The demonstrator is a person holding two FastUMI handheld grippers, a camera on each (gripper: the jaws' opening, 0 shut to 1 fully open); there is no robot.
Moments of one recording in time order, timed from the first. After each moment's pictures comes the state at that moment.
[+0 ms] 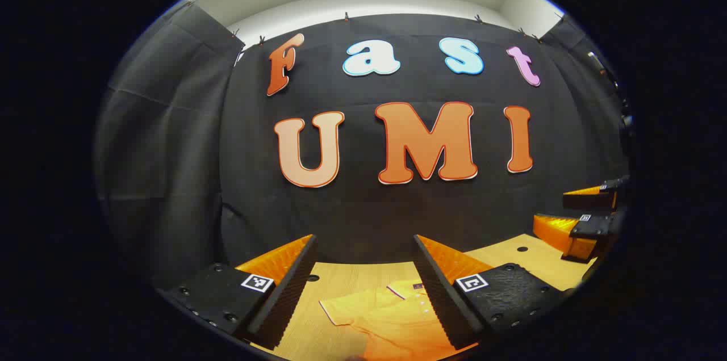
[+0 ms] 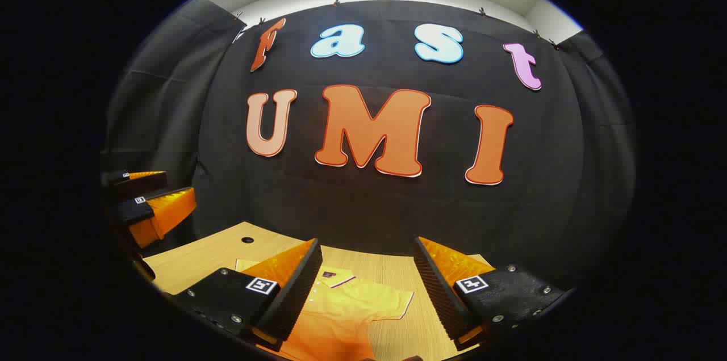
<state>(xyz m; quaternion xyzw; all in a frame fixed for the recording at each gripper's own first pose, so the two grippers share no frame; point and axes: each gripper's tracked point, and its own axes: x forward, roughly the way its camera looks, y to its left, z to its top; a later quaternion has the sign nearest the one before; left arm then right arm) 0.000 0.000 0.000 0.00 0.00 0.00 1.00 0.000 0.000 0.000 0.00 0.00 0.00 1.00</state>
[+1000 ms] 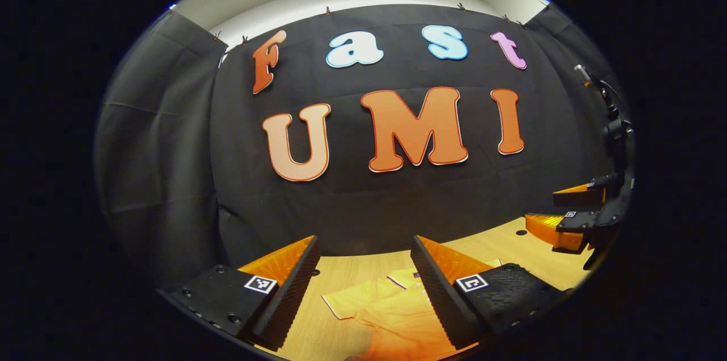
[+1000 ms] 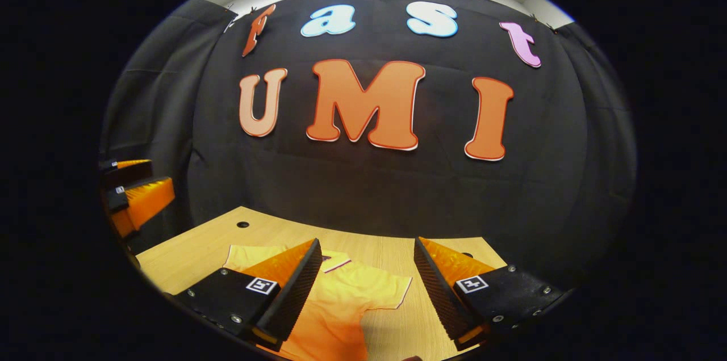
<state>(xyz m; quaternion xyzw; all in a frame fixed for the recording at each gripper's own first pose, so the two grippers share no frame) -0.006 -0.013 -0.002 0.04 0.02 -0.02 1.00 0.026 -0.032 -0.061 0.01 0.08 -0.01 1.00</state>
